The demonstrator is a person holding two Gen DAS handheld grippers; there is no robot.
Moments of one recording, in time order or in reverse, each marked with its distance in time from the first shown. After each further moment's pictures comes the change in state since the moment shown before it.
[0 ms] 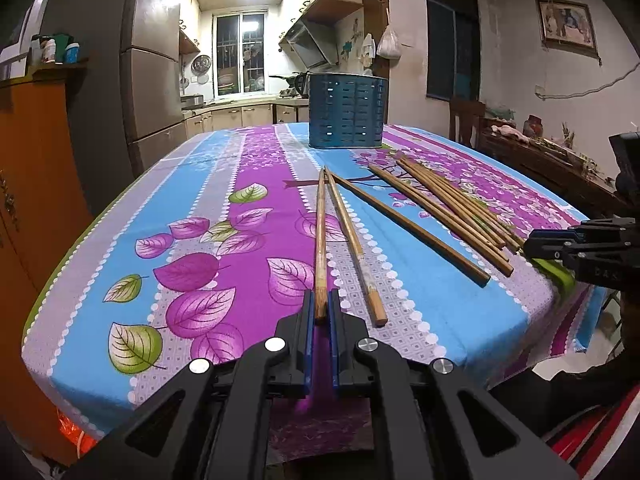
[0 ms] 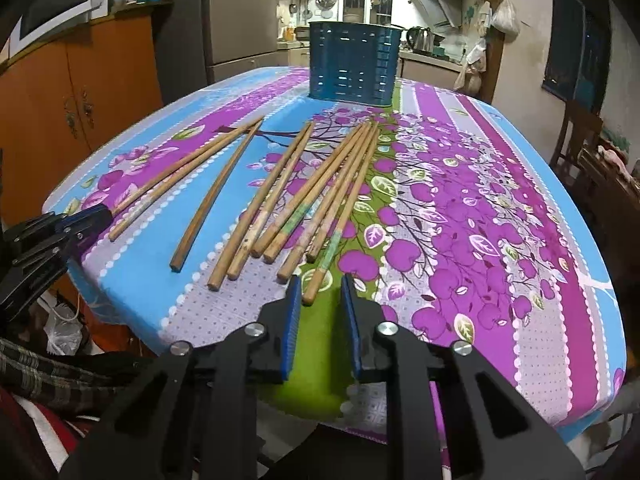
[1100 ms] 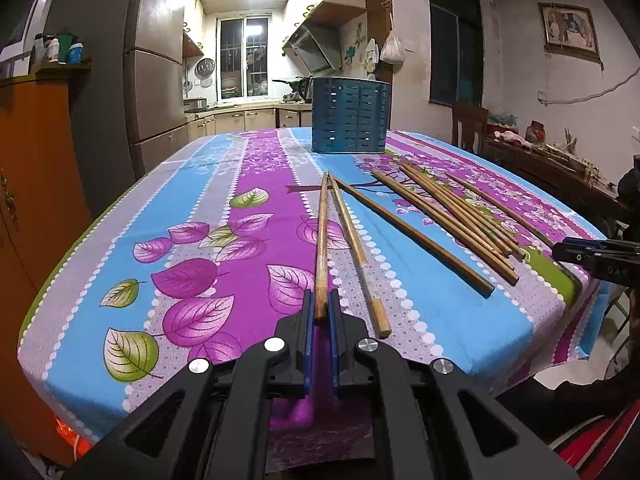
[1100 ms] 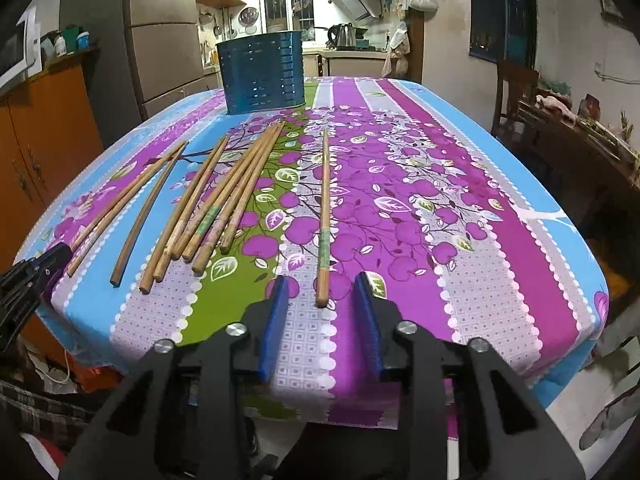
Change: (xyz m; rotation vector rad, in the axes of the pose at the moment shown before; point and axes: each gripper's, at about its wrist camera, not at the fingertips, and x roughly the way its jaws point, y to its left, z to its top) left arm 0.004 -0.002 0.001 -0.008 -0.021 0.016; right arm -0.014 -0.042 -0.025 0.220 -0.047 -0.131
